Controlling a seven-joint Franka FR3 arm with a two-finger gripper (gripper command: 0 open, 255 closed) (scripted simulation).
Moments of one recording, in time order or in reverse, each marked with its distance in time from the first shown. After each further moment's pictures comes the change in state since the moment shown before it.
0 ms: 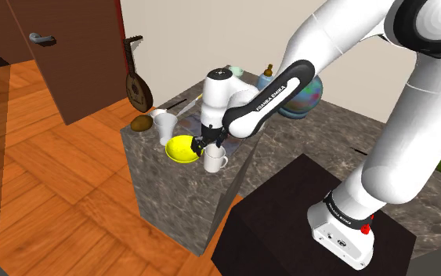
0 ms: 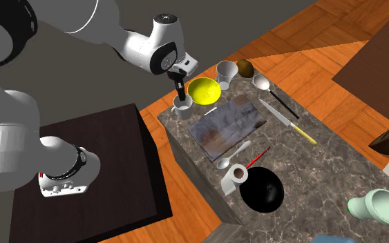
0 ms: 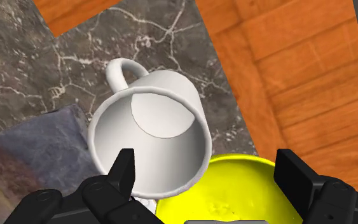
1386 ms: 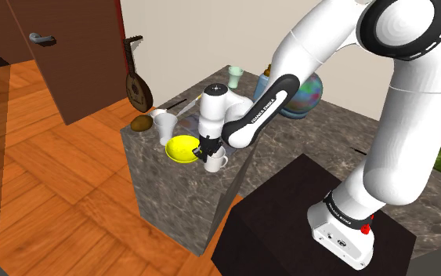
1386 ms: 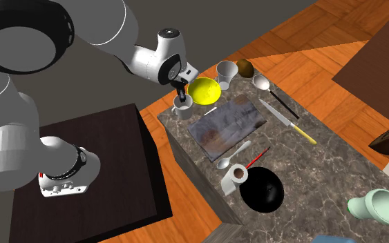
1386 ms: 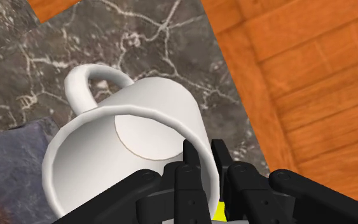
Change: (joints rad) arm 0.048 0.136 -0.070 0.034 -0.118 0.086 0.092
